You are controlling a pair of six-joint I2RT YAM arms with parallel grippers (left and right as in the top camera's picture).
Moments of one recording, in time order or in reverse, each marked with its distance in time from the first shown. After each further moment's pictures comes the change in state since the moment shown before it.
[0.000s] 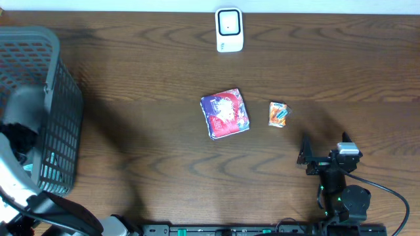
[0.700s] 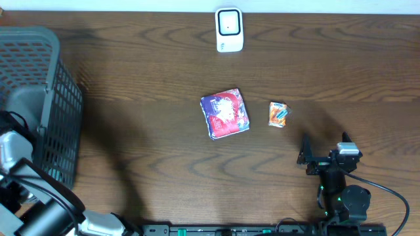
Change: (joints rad) left arm 0.000 0.183 -0.279 0.398 0.049 0.033; right arm 0.000 0.000 0.000 0.000 0.000 0.000
